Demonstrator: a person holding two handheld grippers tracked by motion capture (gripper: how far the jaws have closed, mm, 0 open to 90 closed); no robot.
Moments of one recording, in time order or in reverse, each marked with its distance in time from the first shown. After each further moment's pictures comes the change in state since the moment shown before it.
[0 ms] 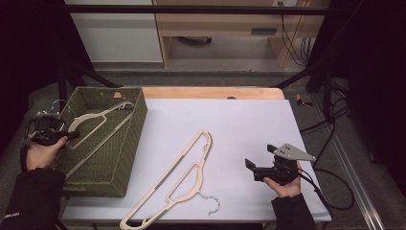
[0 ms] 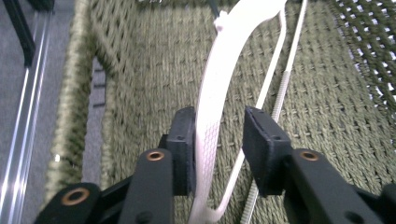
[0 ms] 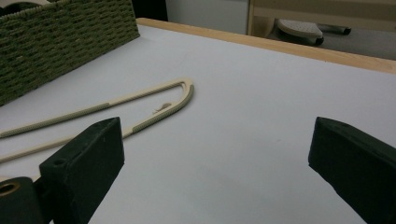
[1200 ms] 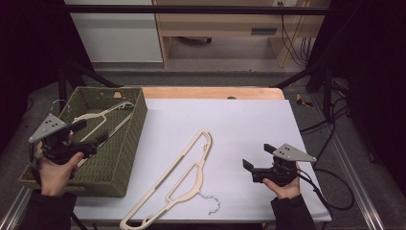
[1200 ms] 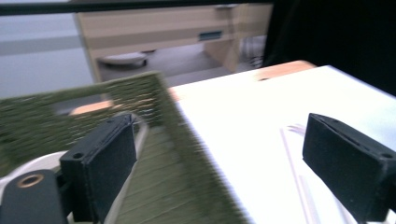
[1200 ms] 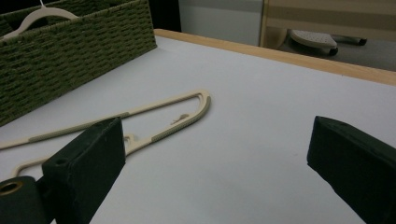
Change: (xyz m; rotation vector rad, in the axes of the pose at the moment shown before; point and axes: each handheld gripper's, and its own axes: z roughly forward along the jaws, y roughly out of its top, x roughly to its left) left arm -0.140 -0.021 -0.094 -0.557 -0.291 0.214; right arm 0.009 0.006 -0.004 -0.037 0.048 -0.005
